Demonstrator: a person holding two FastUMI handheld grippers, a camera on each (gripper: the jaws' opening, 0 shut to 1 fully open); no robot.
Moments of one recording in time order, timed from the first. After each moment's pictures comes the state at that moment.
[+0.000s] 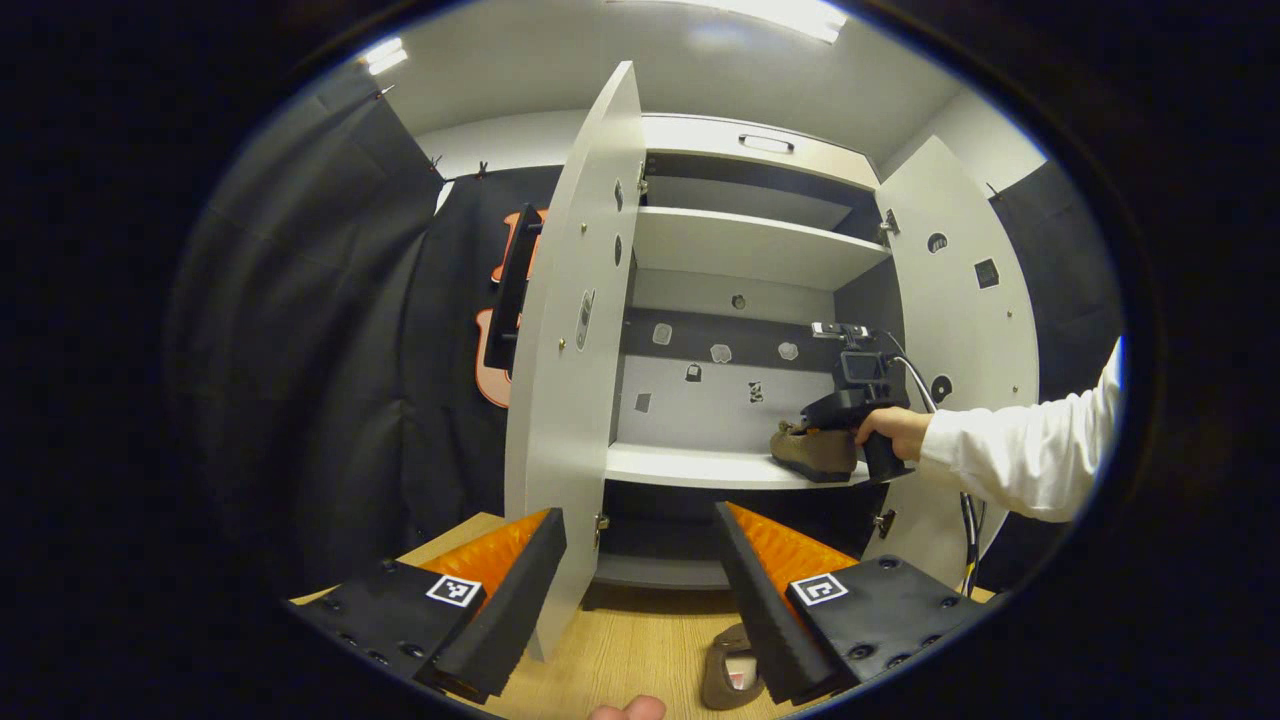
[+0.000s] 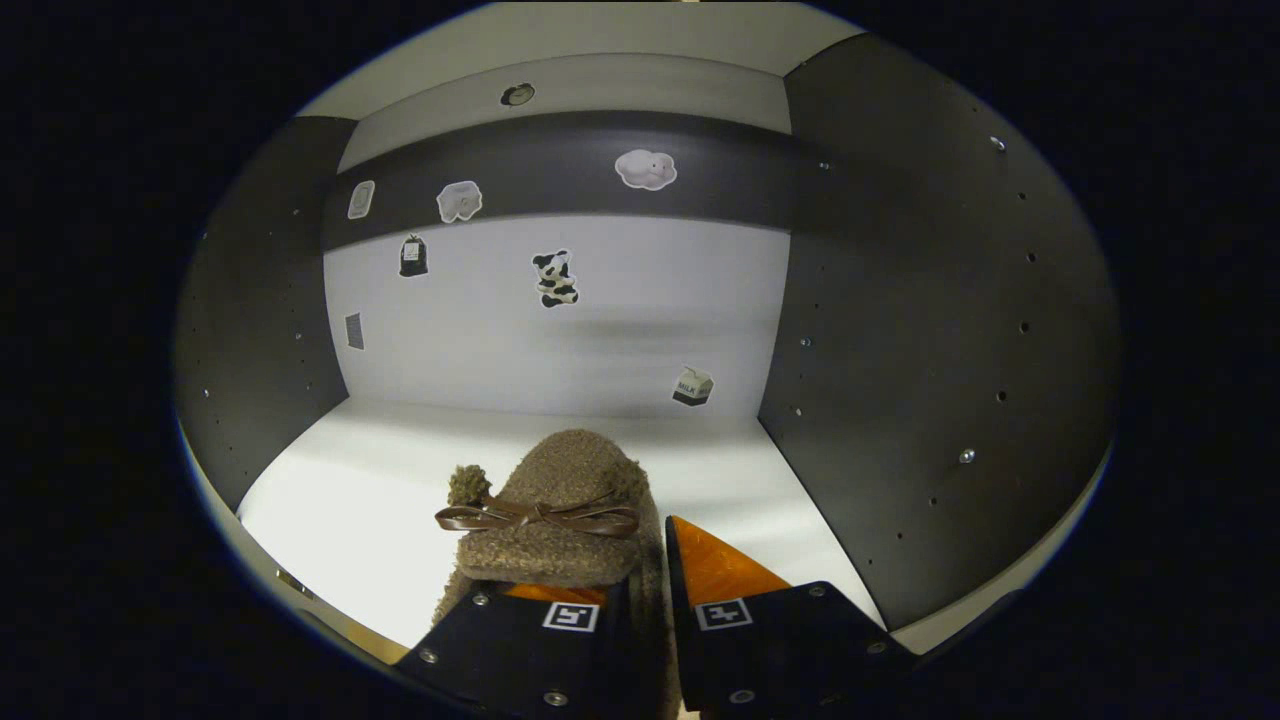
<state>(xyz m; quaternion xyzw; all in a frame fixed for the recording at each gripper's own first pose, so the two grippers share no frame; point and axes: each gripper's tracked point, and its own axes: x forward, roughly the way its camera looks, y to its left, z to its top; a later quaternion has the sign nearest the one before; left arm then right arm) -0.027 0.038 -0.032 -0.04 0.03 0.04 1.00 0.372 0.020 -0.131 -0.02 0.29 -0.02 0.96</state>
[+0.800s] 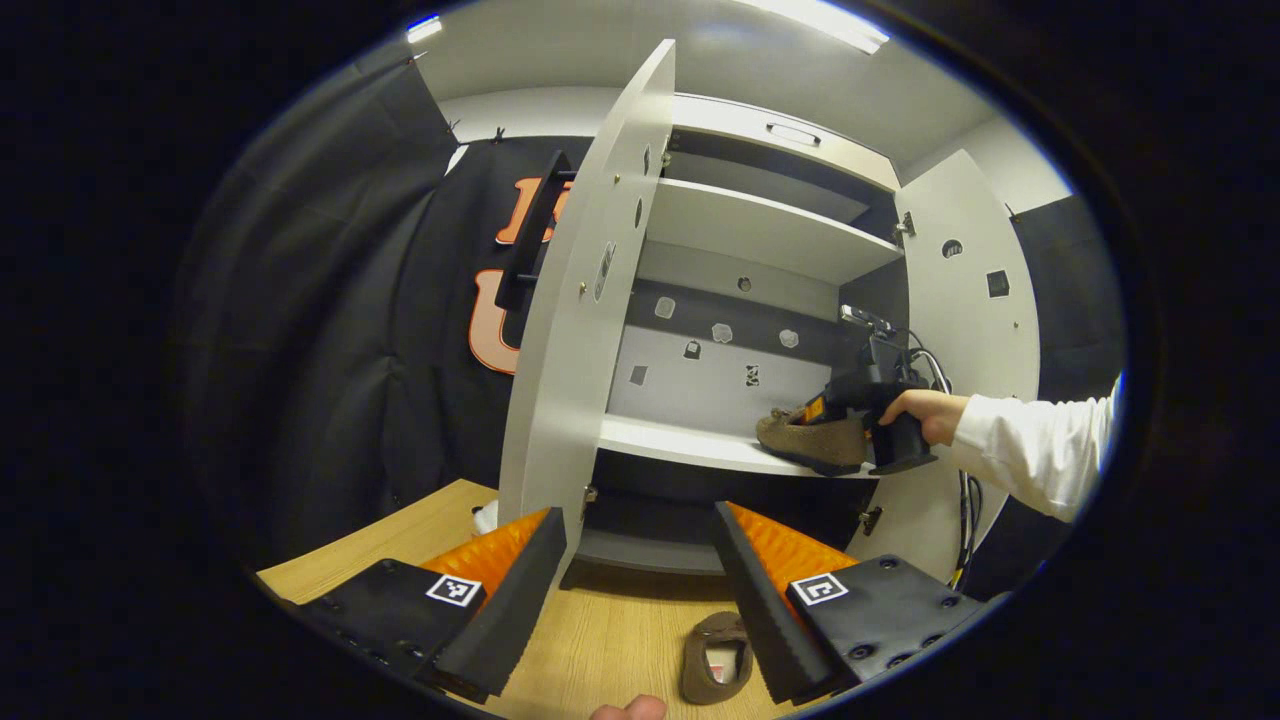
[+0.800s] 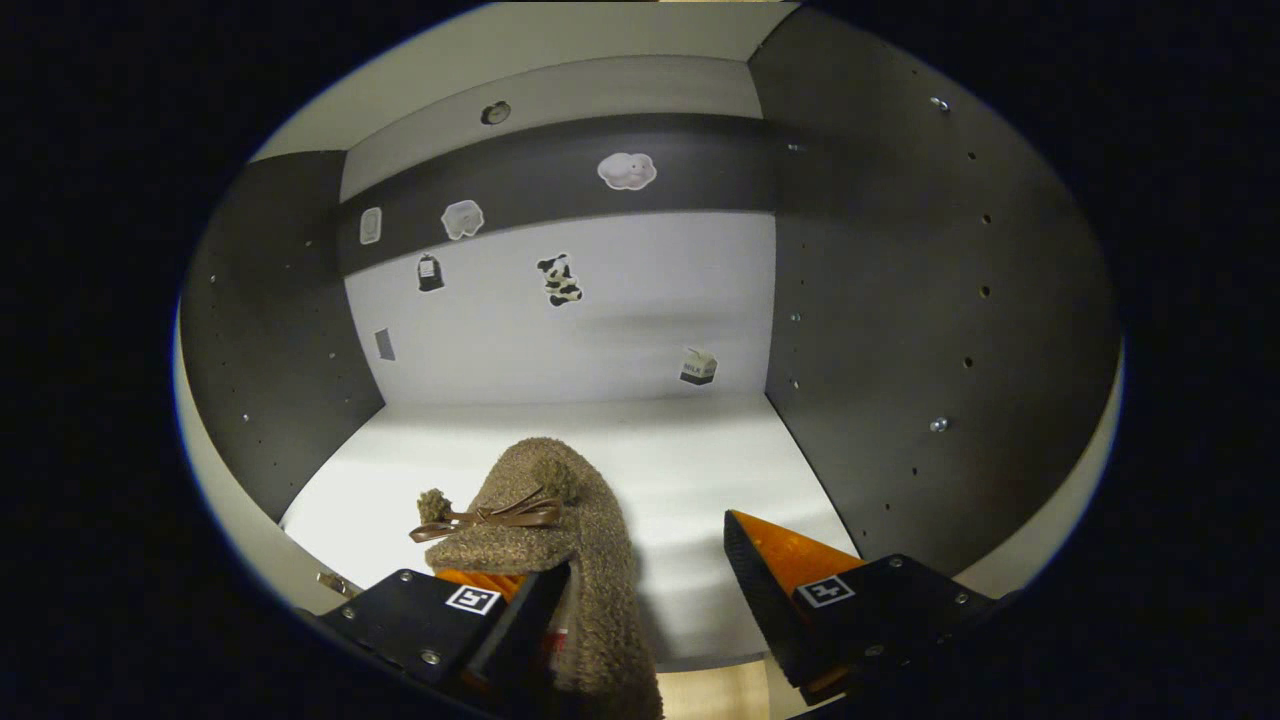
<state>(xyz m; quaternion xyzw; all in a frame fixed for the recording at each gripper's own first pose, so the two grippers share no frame) -0.026 0.038 -0.058 -0.09 0.06 0.01 0.99 0.354 0.019 -0.122 0.05 0.31 0.00 0.95</state>
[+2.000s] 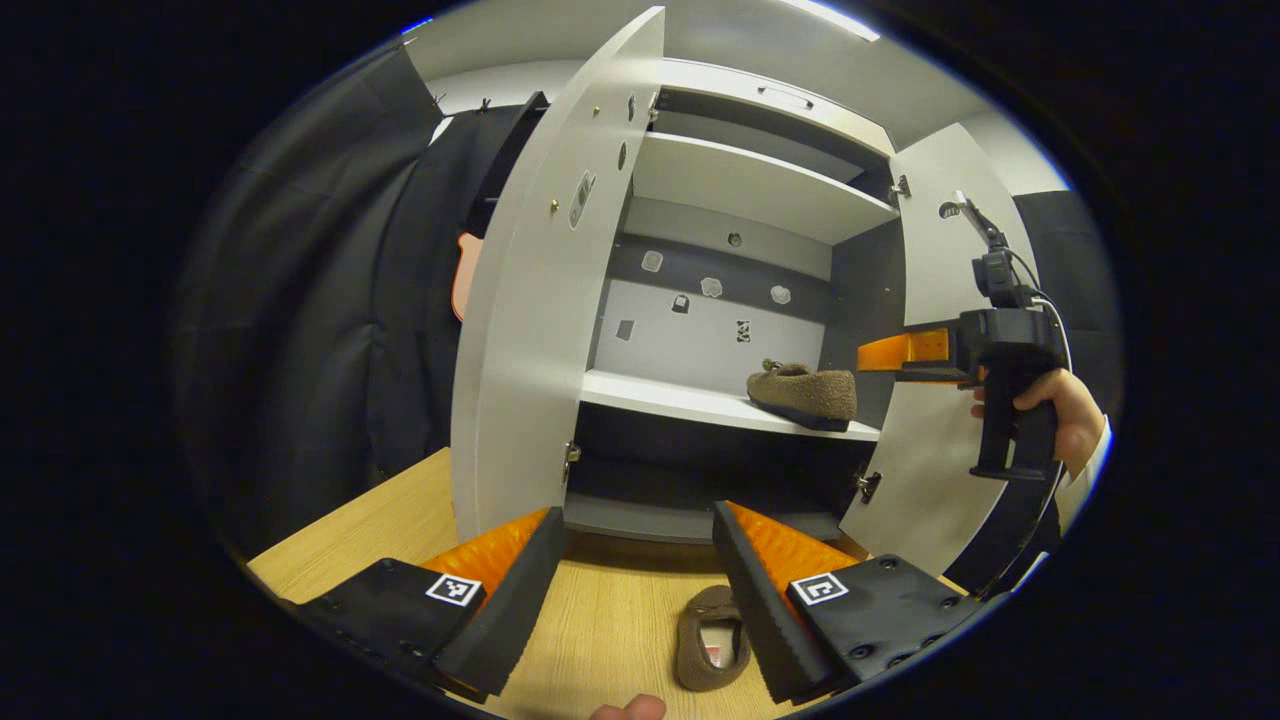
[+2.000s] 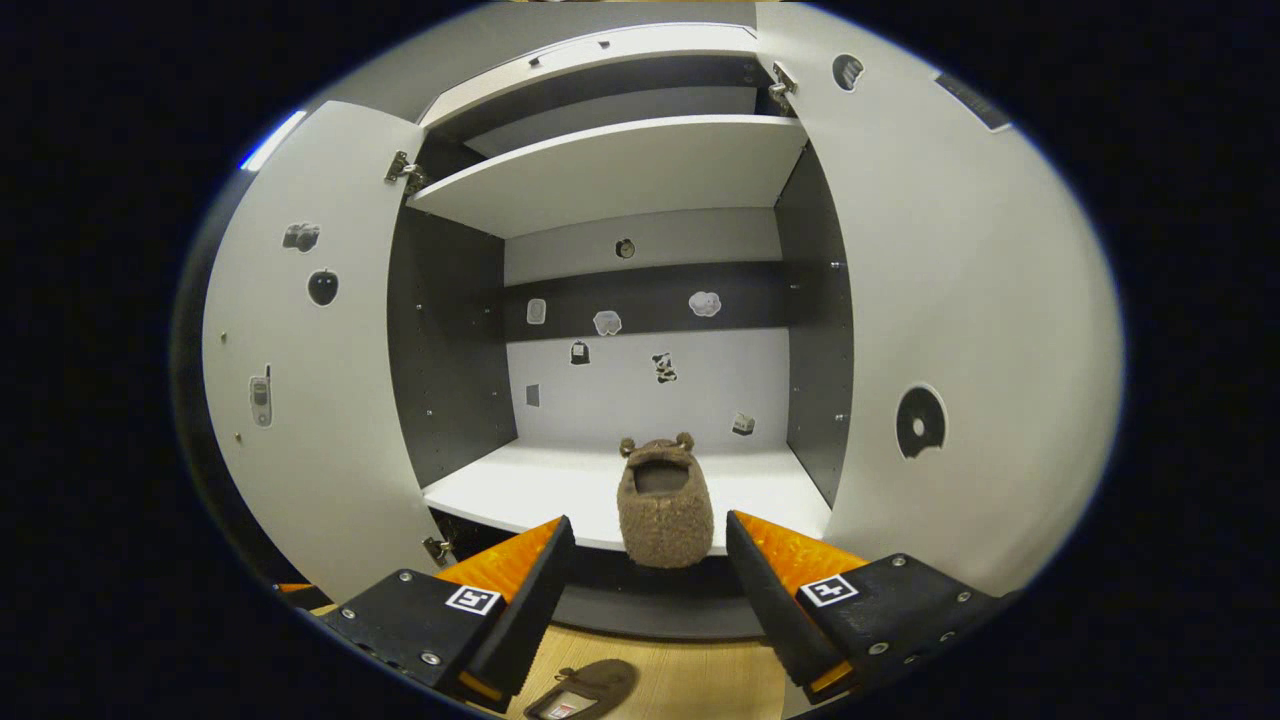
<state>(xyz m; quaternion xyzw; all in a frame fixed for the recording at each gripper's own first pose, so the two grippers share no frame) -0.016 0.016 -0.103 -0.08 0.12 -0.01 0.99 0.147 0.052 -0.030 0.05 0.15 0.11 0.98</state>
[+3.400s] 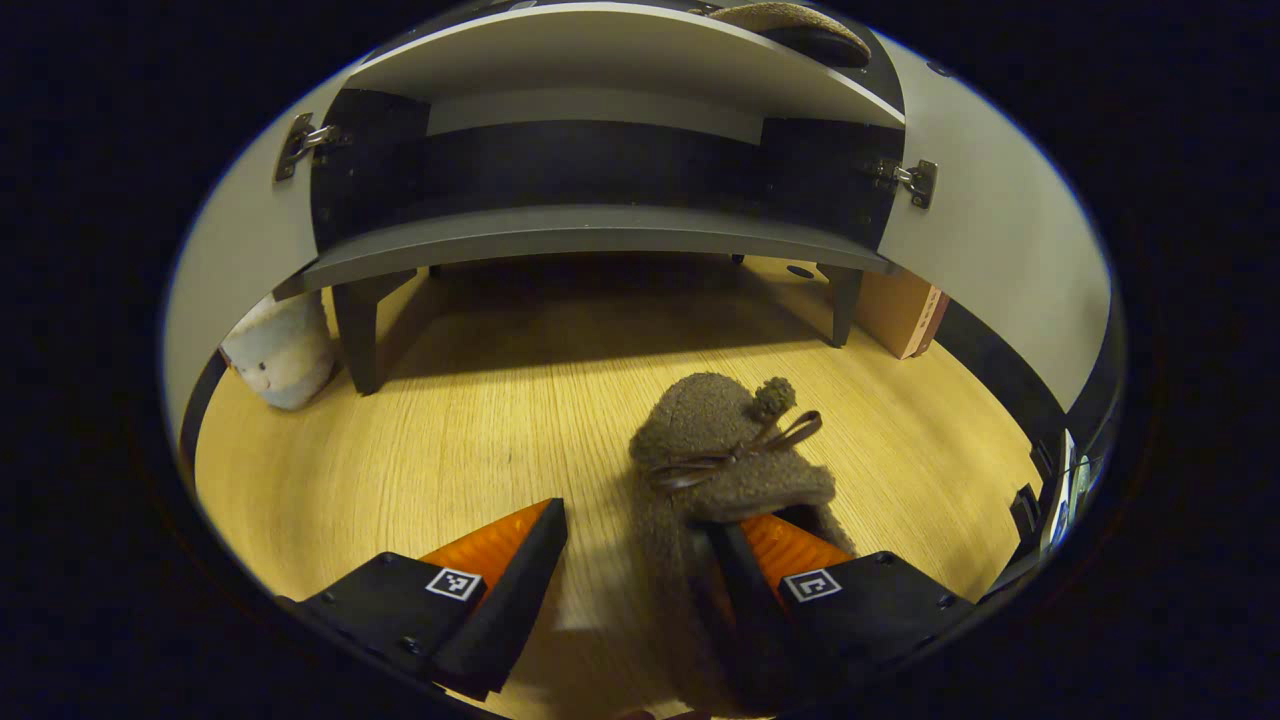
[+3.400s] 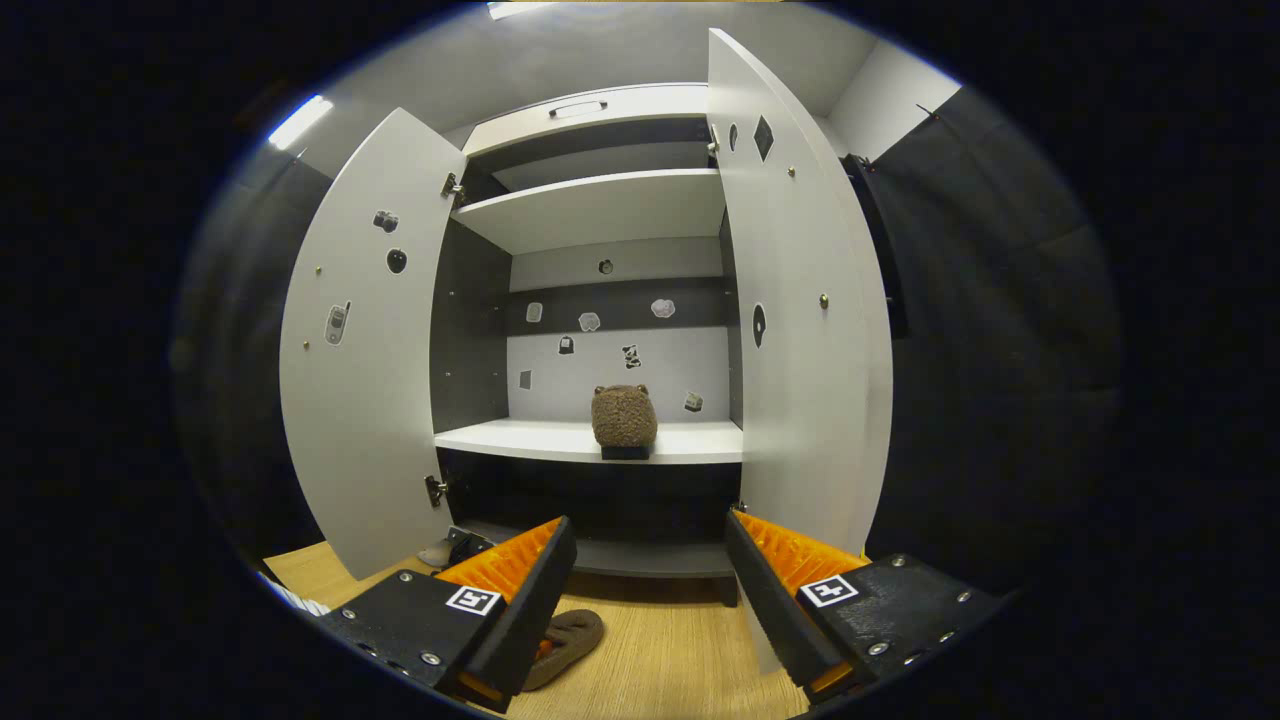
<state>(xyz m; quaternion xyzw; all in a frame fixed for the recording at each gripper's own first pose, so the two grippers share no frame) 0.046 -0.084 -0.418 0.00 0.42 -0.15 0.90 0.015 -0.003 -0.080 0.02 0.08 0.07 0.99</state>
